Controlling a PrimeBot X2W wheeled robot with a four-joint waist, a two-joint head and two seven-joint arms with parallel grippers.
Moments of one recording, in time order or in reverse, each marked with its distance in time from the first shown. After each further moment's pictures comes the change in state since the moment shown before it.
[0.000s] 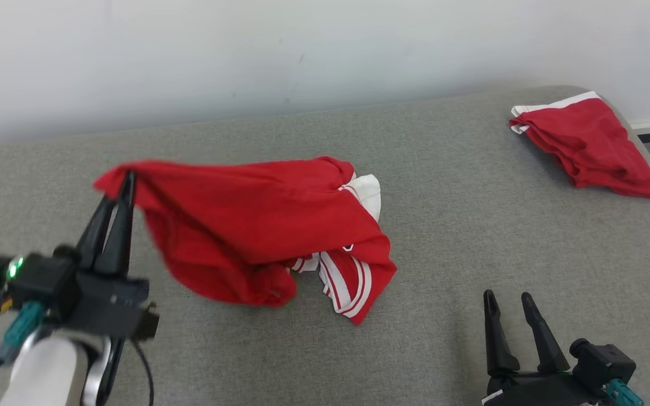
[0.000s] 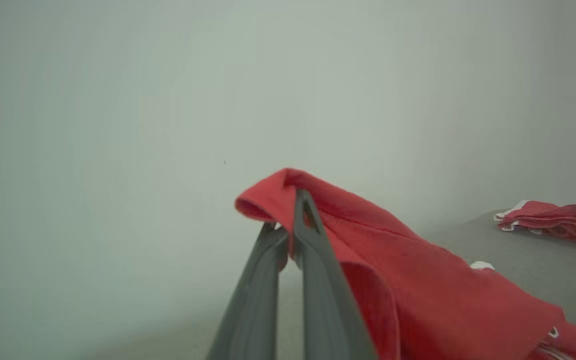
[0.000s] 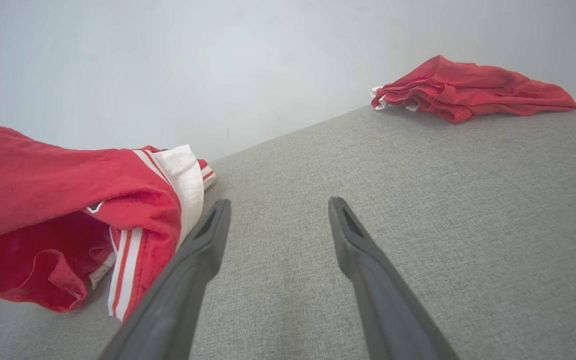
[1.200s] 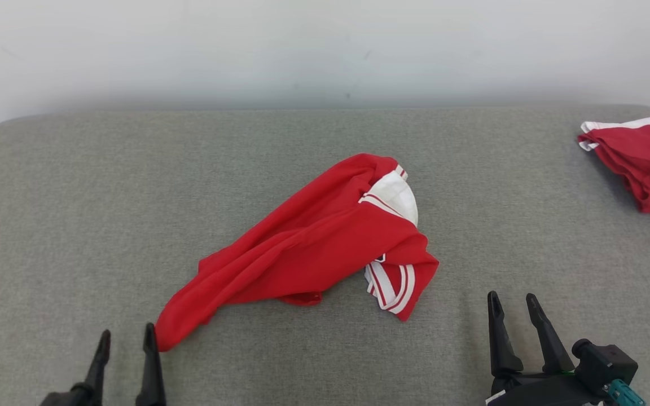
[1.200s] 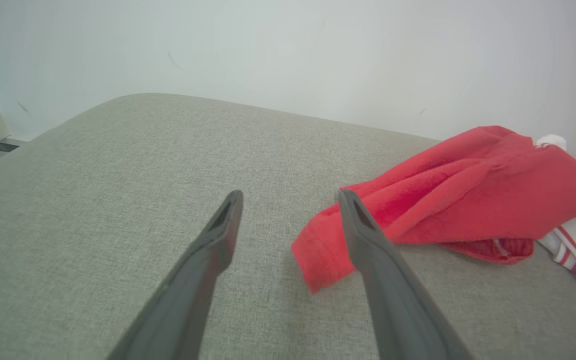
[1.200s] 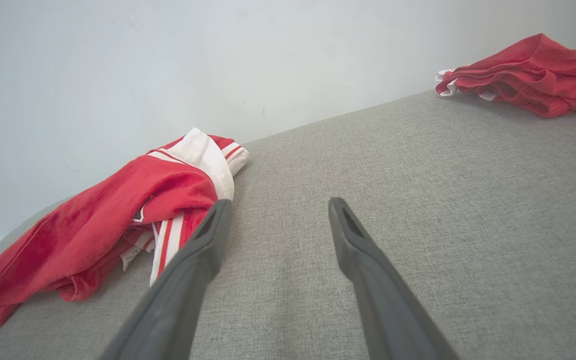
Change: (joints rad) left arm 0.403 -0.281 0.285 0.091 0.030 -0.035 0.000; right arm 0.003 0.000 -0.018 0.008 -0.036 0.000 0.000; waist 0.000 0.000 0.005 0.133
